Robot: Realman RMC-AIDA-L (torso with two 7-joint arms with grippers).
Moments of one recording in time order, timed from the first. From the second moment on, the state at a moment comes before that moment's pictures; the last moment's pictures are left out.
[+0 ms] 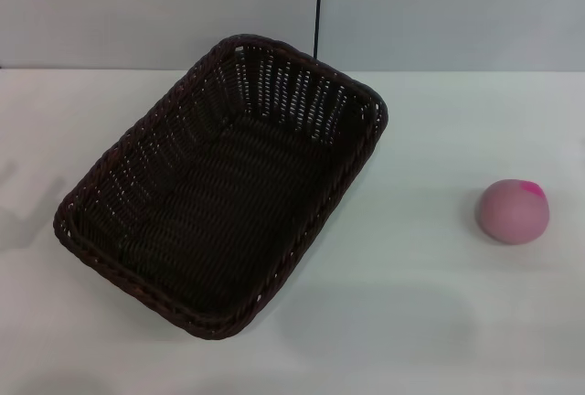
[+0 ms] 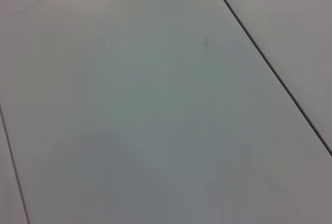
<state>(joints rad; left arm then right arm) 0.00 -2.05 0.70 0.54 1.19 1.59 -1.05 0.26 2.08 -0.29 0.04 -1.21 -1.78 0.70</state>
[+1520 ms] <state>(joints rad) -0.45 -2.07 1.04 1.61 2.45 1.62 -2.25 0.25 2.07 -0.27 0.00 -1.20 -1.79 0.72</state>
